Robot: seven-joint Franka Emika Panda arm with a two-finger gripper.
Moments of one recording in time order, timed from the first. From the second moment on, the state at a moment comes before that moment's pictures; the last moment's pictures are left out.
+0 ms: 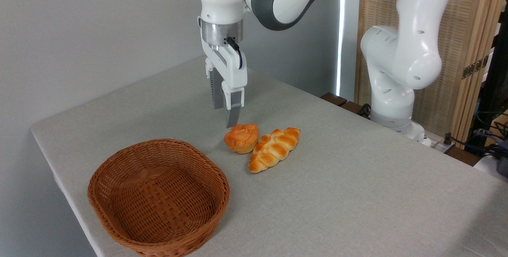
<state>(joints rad) -0.40 -0.37 0.04 -2.36 -0.10 2.14 0.71</state>
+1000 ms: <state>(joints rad) -0.25 -0.05 0.09 -1.67 0.00 1.64 0.55</state>
